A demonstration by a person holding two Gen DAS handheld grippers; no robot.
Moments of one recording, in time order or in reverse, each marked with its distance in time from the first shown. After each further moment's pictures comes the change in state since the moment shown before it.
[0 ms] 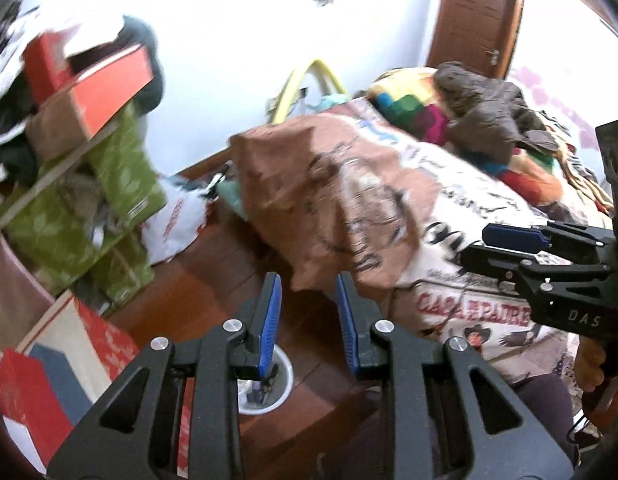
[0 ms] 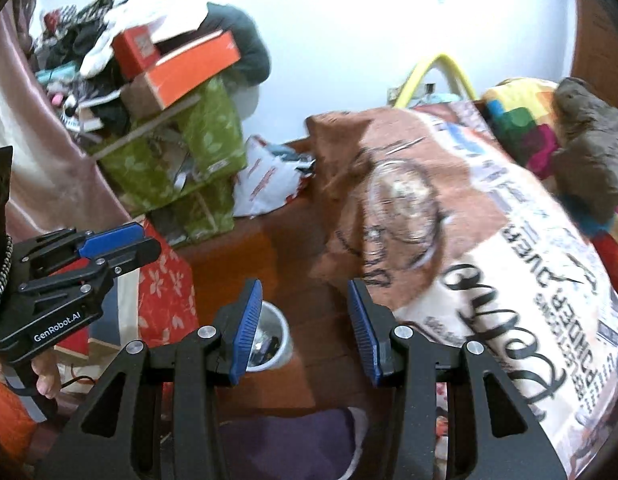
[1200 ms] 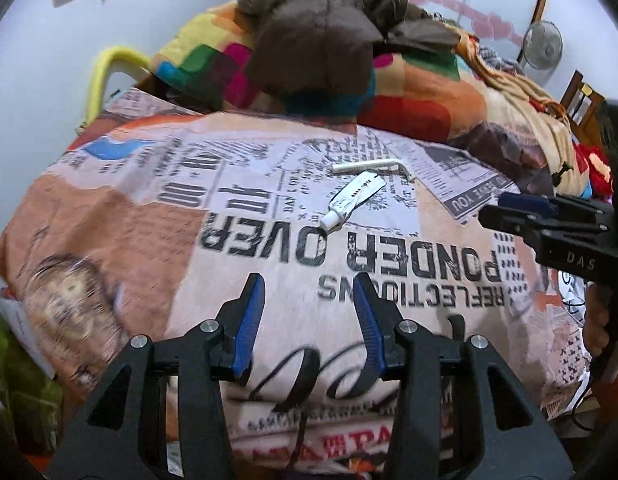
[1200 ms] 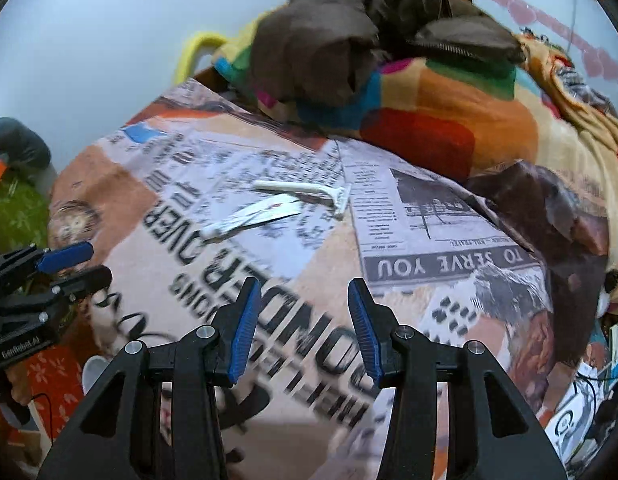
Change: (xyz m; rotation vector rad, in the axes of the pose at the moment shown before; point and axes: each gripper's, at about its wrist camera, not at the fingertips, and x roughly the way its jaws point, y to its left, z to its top) left arm 0.239 -0.313 0.084 0.394 0.193 -0.320; right arm -0.016 -0.348 -0.069 0.470 0.052 -0.367
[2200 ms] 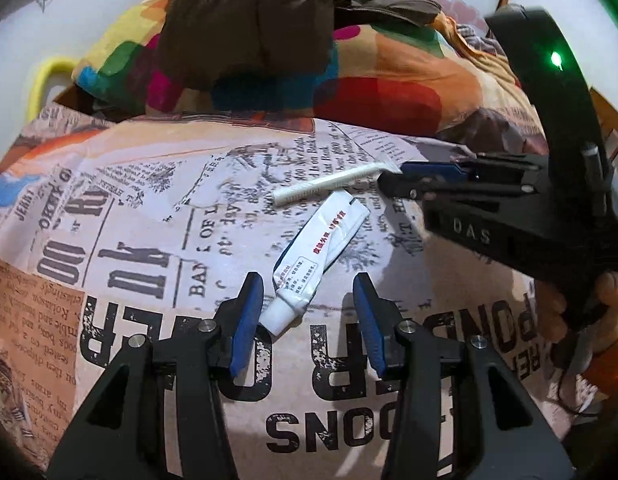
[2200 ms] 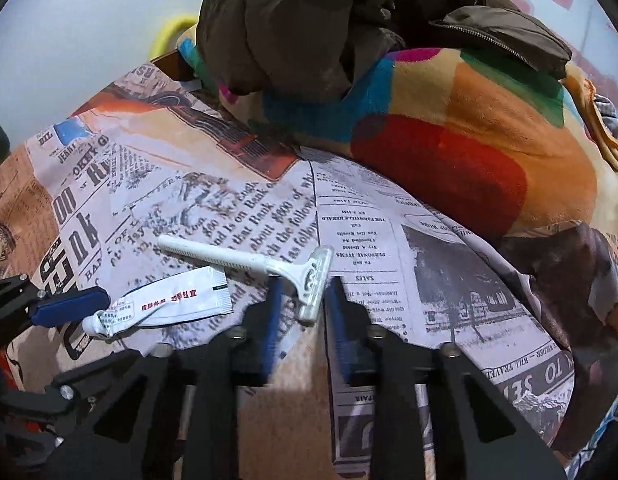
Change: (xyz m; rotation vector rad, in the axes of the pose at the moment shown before) left arm 0.108 -0.025 0.038 0.099 -0.013 -0.116; right arm 0.088 -0.014 0.044 -0.074 -0.021 -0.108
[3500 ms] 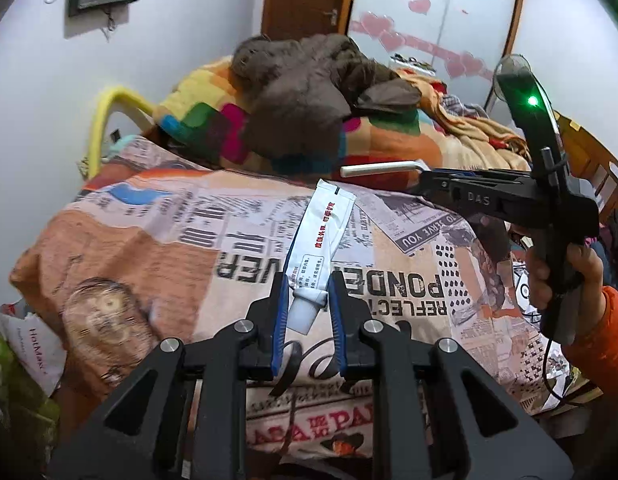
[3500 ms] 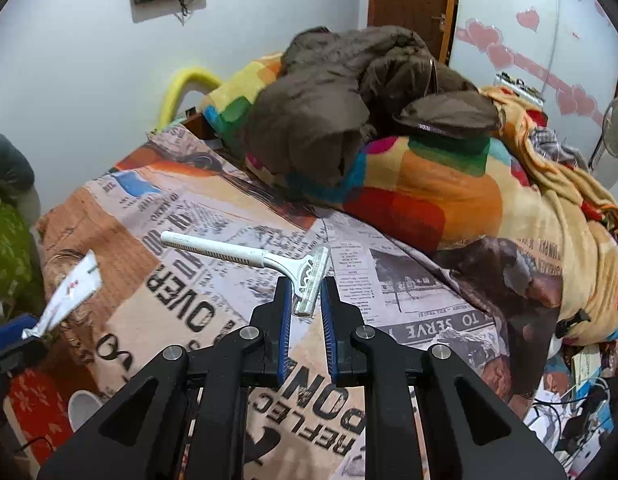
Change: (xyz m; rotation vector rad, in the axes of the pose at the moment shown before) left arm -0.232 -0.003 -0.048 -0.086 -0.167 0.077; right arm -0.166 0.049 -0.001 0.036 -0.147 -0.027
